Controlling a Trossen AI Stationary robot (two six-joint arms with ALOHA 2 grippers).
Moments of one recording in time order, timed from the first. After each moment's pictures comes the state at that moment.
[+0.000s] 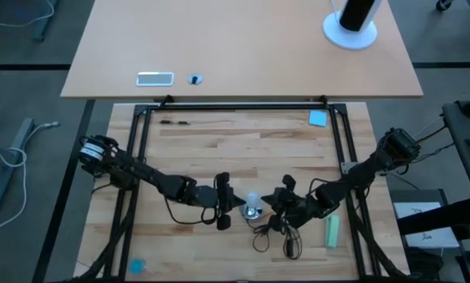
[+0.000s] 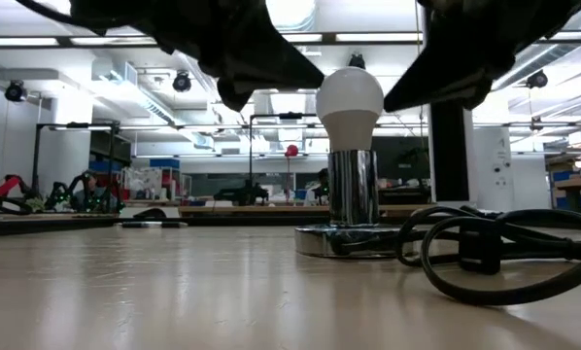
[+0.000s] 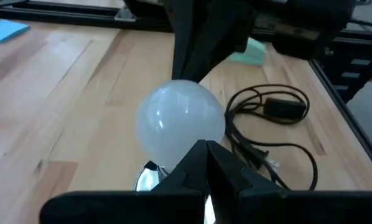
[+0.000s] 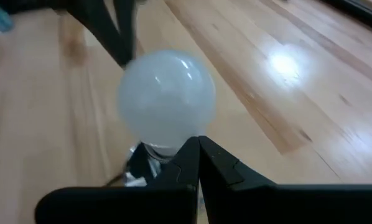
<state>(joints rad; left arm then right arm) -0.33 1.66 0.92 0.31 -0.30 -0.25 0.56 1.51 0.81 -0.06 0.72 0.61</state>
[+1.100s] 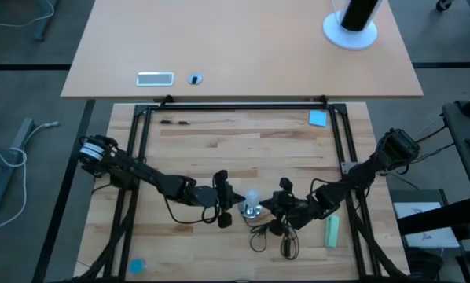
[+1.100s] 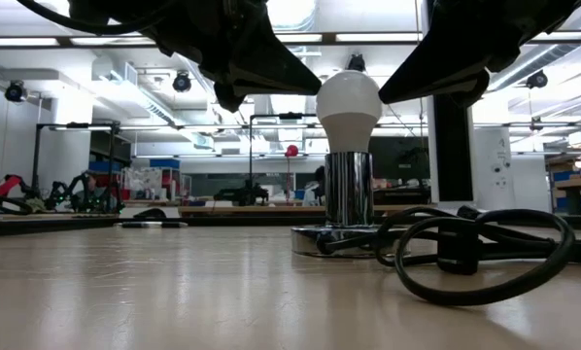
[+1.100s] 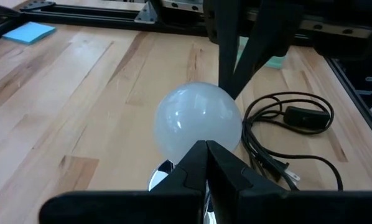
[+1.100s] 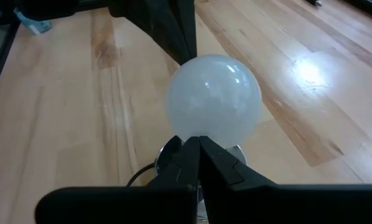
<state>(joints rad) -0.33 1.66 0.92 0.30 -0.37 -0.26 0.56 1.53 0.81 0.03 0.66 0.55</state>
